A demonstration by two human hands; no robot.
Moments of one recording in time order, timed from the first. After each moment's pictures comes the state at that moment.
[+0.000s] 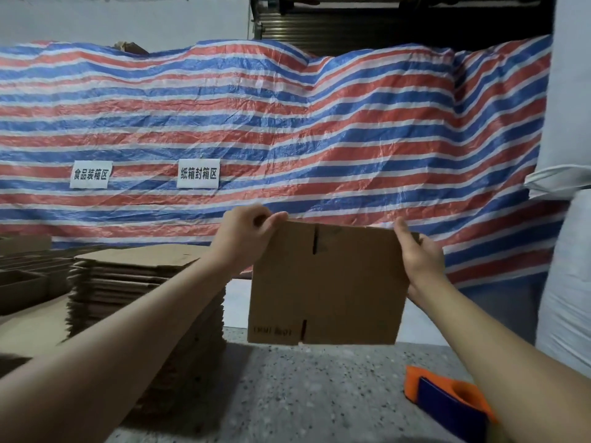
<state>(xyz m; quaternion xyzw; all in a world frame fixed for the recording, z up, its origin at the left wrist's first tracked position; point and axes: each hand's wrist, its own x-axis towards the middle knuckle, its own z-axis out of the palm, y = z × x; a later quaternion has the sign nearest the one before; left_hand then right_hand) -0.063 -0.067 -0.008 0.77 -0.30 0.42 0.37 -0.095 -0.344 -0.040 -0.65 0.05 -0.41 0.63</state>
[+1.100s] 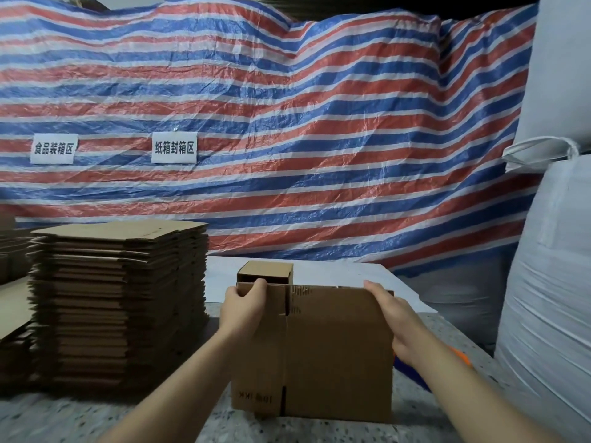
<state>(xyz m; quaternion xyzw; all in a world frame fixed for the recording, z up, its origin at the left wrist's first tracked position) -0.040 -0.125 -0.163 0.71 0.03 0.07 0.70 -0.107 -0.360 -0.161 -0.71 0.14 -0.14 0.68</state>
